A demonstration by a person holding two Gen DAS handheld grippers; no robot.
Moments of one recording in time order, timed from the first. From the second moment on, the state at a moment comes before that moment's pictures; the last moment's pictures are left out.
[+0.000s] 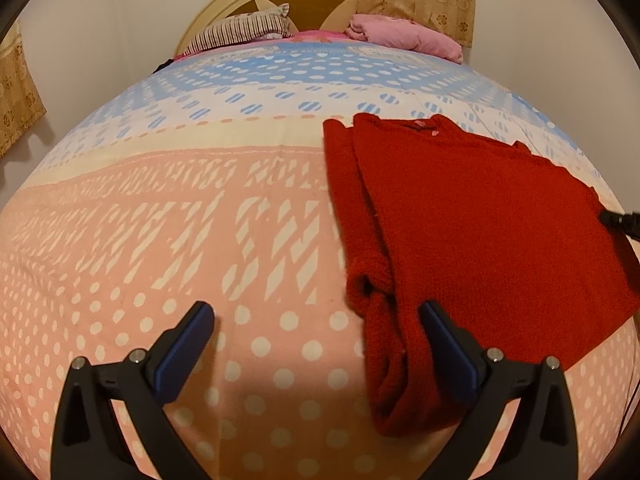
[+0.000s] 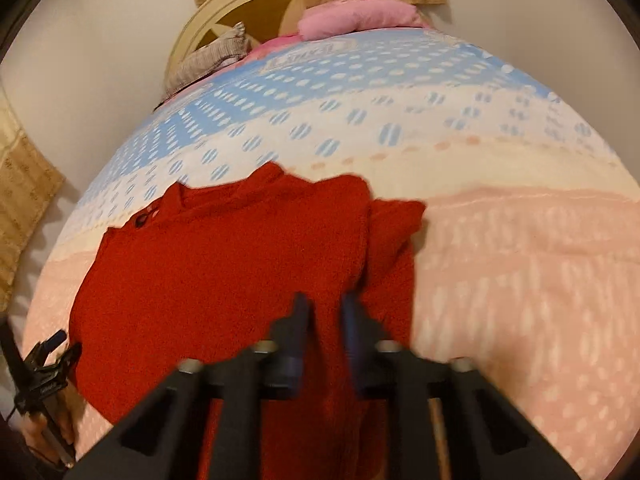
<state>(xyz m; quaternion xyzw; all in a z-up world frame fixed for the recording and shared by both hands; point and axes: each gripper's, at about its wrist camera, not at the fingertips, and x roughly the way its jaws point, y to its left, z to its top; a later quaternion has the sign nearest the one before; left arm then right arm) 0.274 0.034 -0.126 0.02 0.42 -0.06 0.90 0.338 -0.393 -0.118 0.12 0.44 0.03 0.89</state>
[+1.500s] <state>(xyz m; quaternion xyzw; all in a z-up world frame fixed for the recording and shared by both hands) 0.245 0.101 -0.095 -0.07 0.41 -0.09 0.90 0.235 -0.157 -0.098 -0.13 0.34 0.22 0.91</state>
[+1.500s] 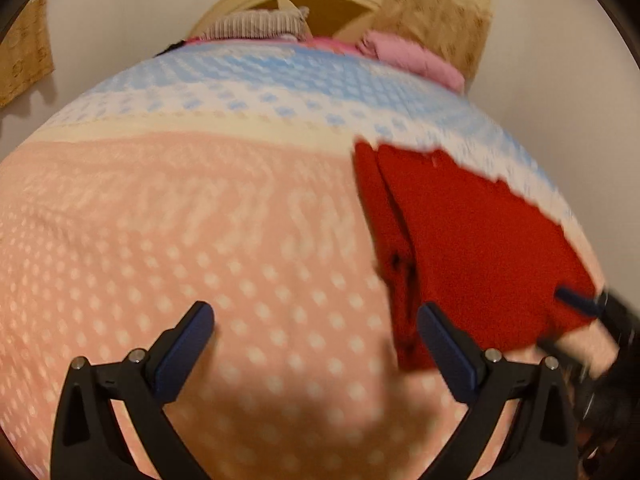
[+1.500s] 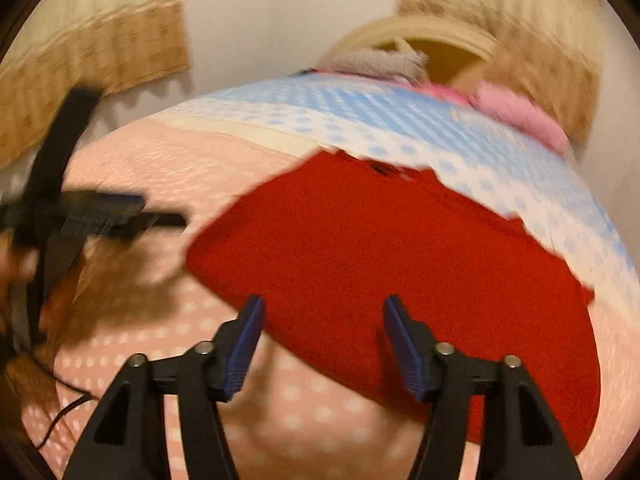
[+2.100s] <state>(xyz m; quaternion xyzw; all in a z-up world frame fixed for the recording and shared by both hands) 0.345 0.050 -0.111 -0.08 0.44 -0.16 0.88 0.236 -0.061 -0.123 -0.24 0.31 0.21 0.89</state>
